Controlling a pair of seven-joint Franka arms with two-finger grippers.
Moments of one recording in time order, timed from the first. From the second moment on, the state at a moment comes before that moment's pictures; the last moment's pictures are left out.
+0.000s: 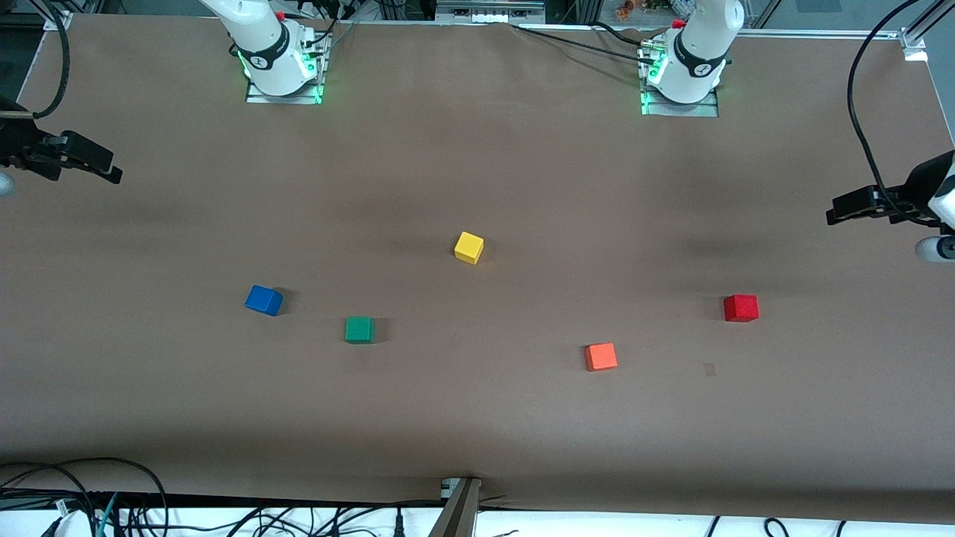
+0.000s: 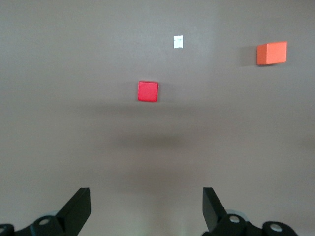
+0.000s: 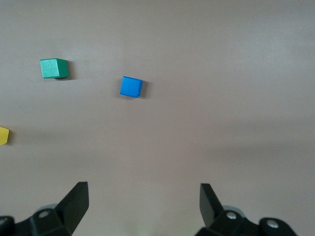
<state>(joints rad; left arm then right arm) 0.24 0.20 -0.18 -1.45 0.01 1.47 0.00 -0.02 -0.01 -0.04 -1.64 0.04 1.58 0.00</state>
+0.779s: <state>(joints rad) 0.24 0.18 -0.19 -1.96 0.04 2.02 -0.11 -0.02 -0.01 -0.04 -1.64 0.04 1.58 0.00</state>
